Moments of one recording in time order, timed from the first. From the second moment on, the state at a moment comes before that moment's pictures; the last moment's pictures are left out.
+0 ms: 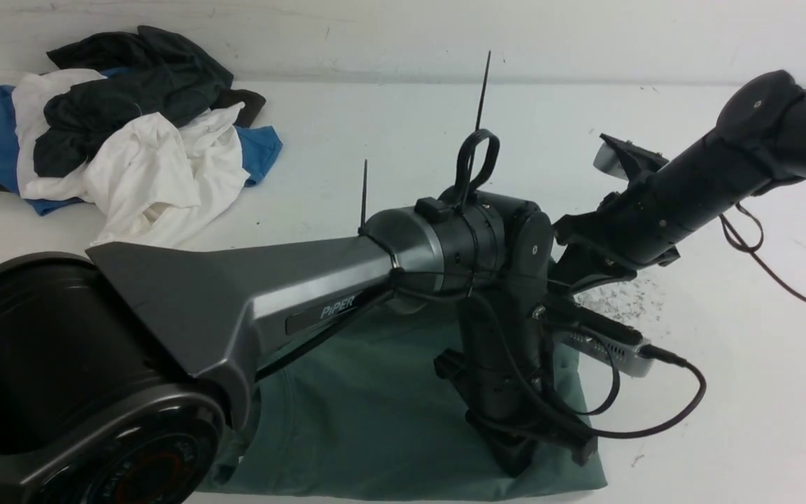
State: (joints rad) right arm 0.13 2.07 -1.54 0.69 1.06 -0.49; left arm -0.80 2.22 -1.72 -0.33 1.15 0.12
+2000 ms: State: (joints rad) right arm 0.23 1.96 -1.47 0.38 1.12 -0.23; left arm -0.47 2.16 -1.71 -0.13 1.19 -0.06
